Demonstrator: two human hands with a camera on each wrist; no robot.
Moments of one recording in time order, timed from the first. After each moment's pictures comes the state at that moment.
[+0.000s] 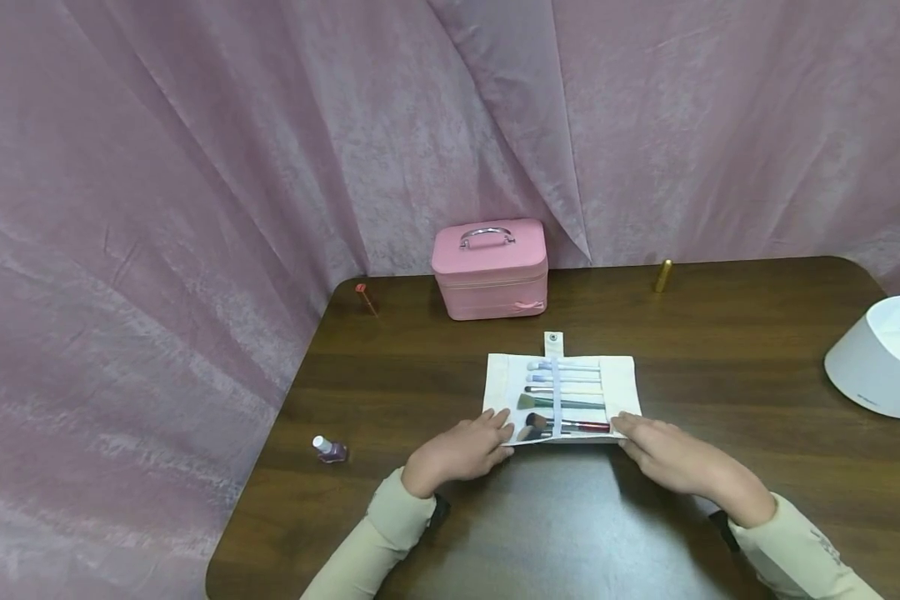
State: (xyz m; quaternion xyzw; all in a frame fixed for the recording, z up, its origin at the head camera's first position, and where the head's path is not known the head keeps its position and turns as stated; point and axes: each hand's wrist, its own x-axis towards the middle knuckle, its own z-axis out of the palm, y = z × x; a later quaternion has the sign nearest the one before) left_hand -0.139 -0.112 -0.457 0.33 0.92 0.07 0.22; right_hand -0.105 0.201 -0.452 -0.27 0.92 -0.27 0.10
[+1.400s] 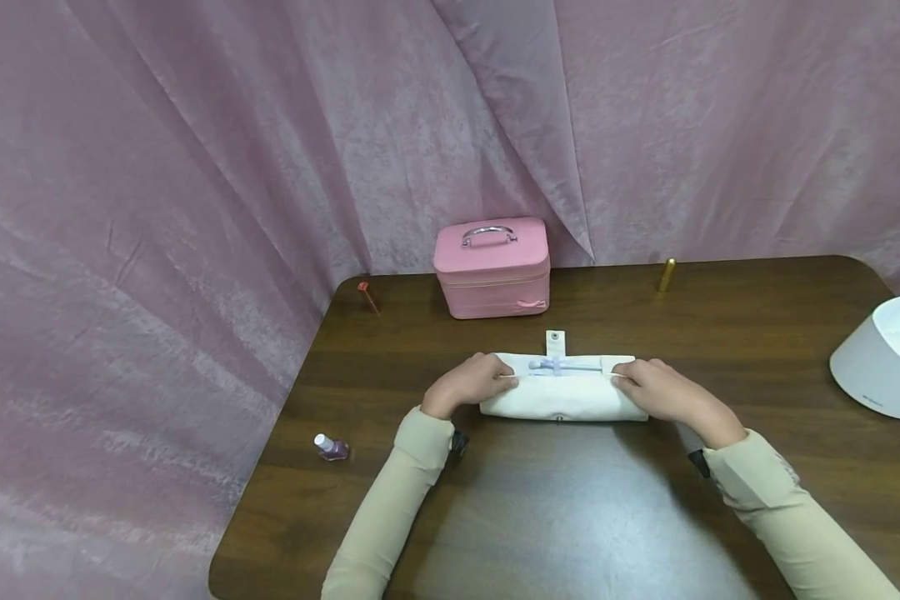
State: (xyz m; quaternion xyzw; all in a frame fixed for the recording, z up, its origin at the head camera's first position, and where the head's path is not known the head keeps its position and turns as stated) left_hand -0.230 -0.101 -0.452 0.29 0.91 0.23 0.20; right_hand -0.181 0.209 -0.447 -0.26 0.92 -0.29 0.08
